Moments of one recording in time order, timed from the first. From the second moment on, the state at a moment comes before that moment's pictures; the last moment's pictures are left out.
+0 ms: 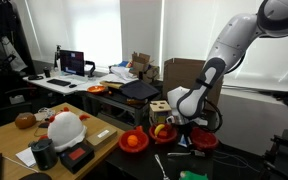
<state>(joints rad) -0.06 0.96 0.16 -1.86 -0.21 2.38 -0.54</state>
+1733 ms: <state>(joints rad) -0.08 0.95 0.24 -1.89 -0.17 2.34 -0.59</state>
